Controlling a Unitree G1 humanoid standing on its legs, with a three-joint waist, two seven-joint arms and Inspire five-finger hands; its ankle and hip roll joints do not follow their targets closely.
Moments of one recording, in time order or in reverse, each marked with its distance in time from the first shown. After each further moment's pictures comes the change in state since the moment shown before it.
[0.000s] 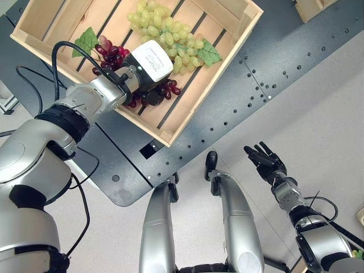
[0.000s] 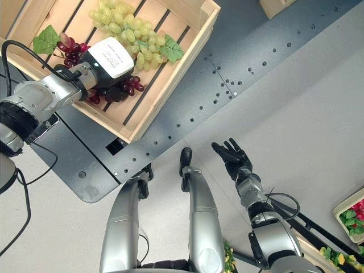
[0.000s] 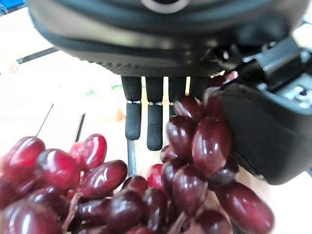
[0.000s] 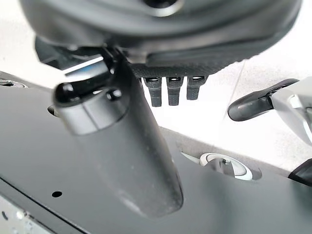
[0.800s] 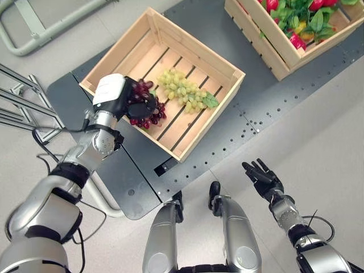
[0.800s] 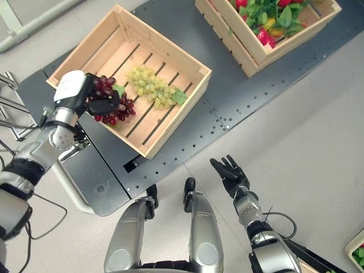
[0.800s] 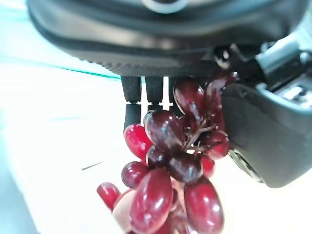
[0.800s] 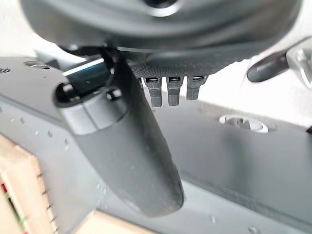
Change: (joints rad) left arm 0.607 -0.099 0.679 0.014 -0.865 -0.076 0.186; right arm 0.209 0.052 -0.004 -0.135 -0.007 -0.028 -0.005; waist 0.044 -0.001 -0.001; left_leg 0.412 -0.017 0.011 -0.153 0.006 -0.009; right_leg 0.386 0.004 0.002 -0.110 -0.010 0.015
